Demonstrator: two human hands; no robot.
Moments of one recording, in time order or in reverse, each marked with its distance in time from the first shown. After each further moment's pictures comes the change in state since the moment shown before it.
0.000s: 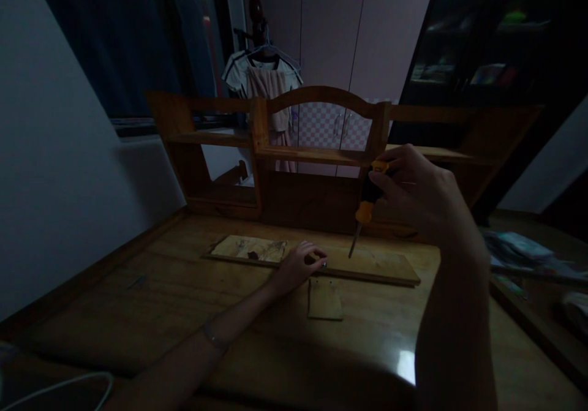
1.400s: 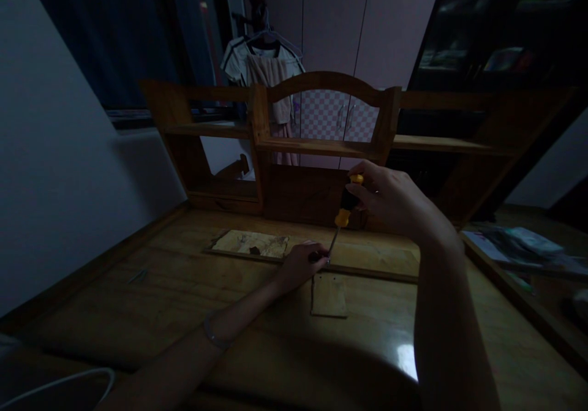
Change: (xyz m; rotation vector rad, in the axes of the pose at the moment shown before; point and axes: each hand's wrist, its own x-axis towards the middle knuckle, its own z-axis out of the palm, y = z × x) left_hand -0.003 0.000 0.004 0.067 -0.028 -0.062; right_hand 0.004 0.000 0.038 -0.098 -0.297 -0.069
